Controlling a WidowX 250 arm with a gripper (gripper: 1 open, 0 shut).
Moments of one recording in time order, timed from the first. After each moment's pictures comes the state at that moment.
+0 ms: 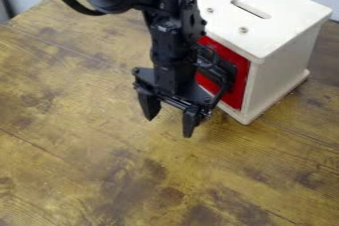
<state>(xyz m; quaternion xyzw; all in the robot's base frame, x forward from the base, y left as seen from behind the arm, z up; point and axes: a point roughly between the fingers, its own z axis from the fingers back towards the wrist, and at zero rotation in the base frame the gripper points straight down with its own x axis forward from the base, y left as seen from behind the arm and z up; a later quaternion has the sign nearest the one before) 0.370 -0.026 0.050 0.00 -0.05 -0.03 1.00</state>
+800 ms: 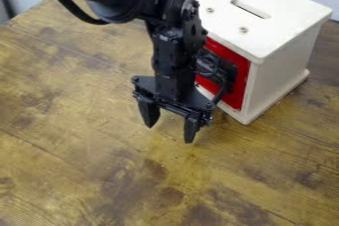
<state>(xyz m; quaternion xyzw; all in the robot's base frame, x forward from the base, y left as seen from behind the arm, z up) 0.368 -0.027 0.041 0.00 -0.05 0.00 1.00</state>
